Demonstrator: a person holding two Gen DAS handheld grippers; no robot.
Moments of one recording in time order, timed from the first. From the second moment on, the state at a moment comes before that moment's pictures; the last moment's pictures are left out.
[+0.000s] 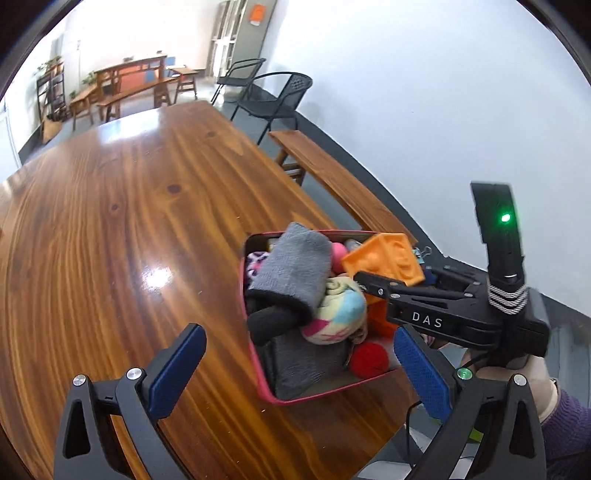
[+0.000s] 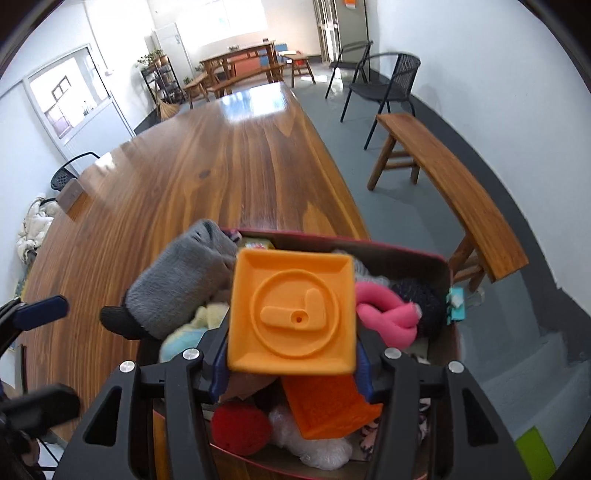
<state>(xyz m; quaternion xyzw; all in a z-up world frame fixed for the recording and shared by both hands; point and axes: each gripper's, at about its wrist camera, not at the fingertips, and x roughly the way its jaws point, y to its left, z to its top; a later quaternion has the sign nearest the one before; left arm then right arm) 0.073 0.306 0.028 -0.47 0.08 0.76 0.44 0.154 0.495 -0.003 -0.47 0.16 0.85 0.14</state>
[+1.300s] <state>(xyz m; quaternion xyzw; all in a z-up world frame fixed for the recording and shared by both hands) 0.125 0.319 0.071 -0.46 0.09 0.80 0.38 0.308 0.477 0.057 -0.45 0.22 0.85 0.18</state>
